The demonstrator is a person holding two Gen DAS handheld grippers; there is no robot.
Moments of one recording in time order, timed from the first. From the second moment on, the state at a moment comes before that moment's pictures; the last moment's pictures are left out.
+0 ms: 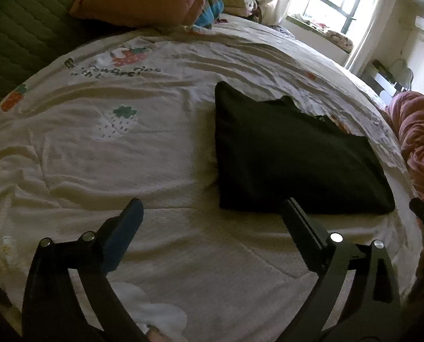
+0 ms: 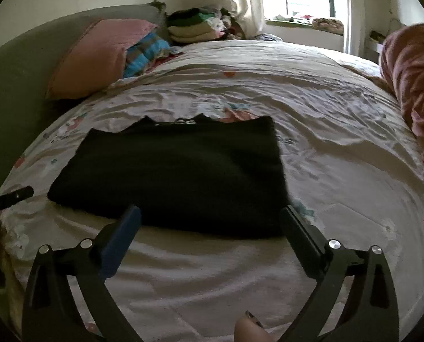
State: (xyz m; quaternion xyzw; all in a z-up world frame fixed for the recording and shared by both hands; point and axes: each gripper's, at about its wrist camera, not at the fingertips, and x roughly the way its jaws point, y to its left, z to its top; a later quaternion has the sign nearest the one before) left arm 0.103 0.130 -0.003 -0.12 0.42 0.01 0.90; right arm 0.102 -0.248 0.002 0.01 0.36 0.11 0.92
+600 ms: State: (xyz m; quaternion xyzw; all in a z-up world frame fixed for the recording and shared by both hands) left arm 0.079 0.153 0.022 -0.12 0.39 0.02 0.91; right arm 0.086 -0.174 0.016 -0.03 0.34 0.17 0.92
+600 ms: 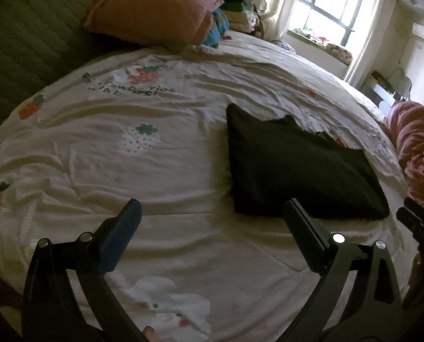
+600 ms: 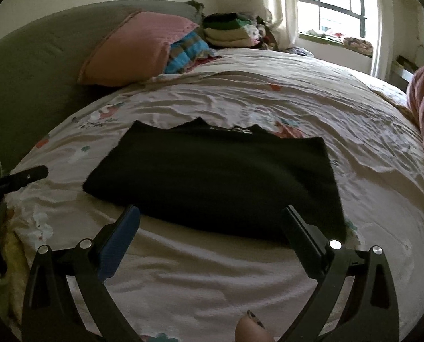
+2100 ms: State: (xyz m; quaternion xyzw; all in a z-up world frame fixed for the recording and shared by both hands) left arm 0.146 0.181 0.022 -0.09 0.39 0.07 0.91; right arm 0.100 -0.018 -0.015 -0.17 0.32 0.27 0.89
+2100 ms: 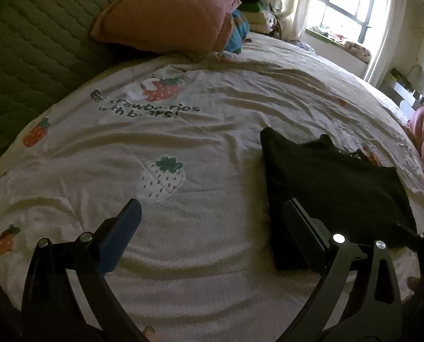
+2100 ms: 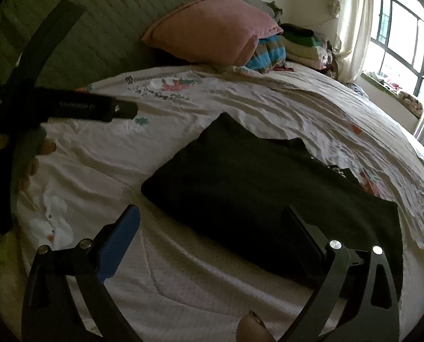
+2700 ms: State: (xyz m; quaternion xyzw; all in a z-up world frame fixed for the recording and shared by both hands) left arm 0.206 0.164 0.002 -0.07 0.43 0.05 0.90; right arm 0.112 0.009 -0.061 -0.28 0.32 0.25 0.87
